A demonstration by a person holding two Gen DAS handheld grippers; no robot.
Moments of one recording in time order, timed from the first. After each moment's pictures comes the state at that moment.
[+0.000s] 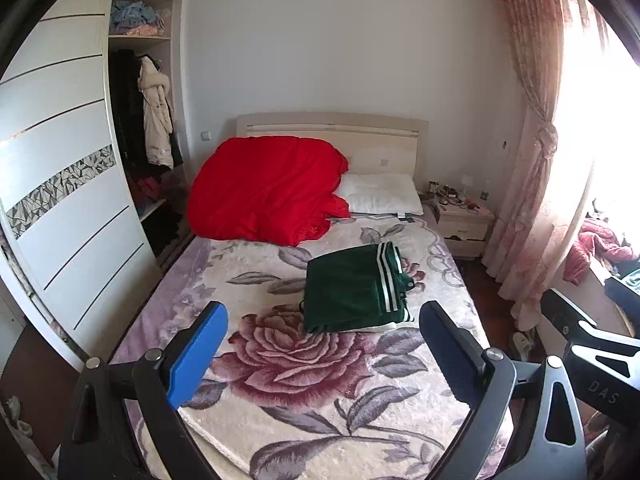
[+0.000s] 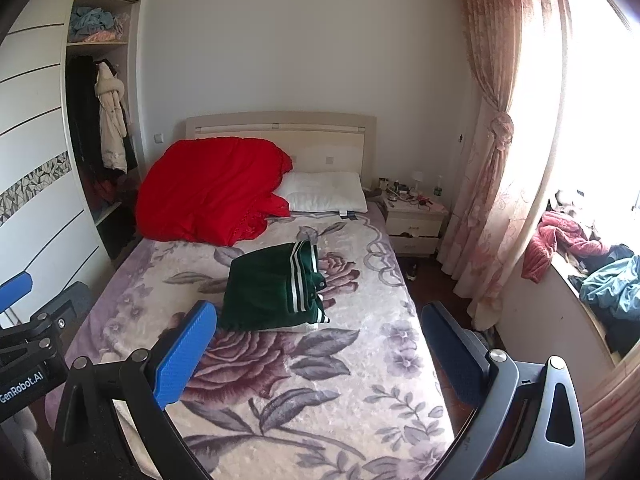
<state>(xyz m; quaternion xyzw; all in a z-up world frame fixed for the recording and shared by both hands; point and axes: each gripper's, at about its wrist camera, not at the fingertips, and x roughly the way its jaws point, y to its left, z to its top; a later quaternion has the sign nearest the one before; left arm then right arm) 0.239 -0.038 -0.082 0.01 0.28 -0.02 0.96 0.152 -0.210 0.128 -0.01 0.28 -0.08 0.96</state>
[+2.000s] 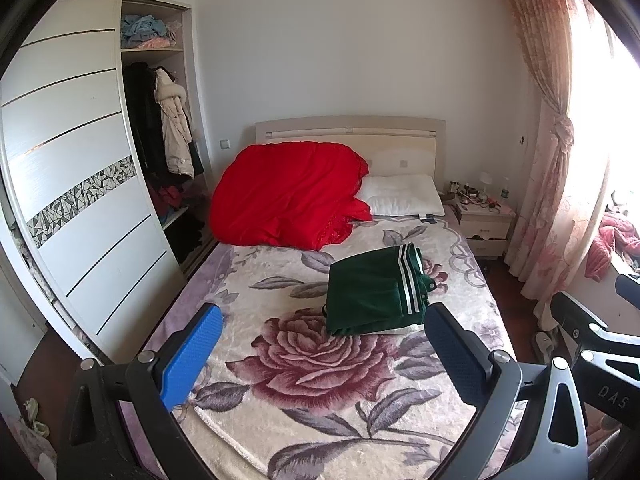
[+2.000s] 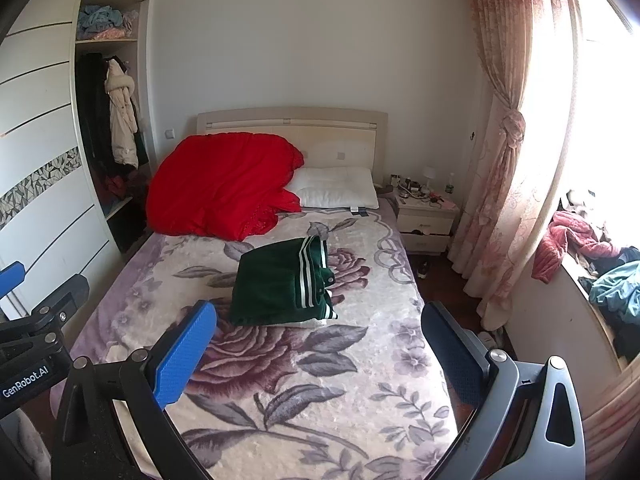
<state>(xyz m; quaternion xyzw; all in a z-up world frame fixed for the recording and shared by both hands) 0.233 -0.042 -0.078 0.03 0.27 0.02 0.96 0.164 -0.221 0.111 -0.01 0.28 -0.05 0.96</state>
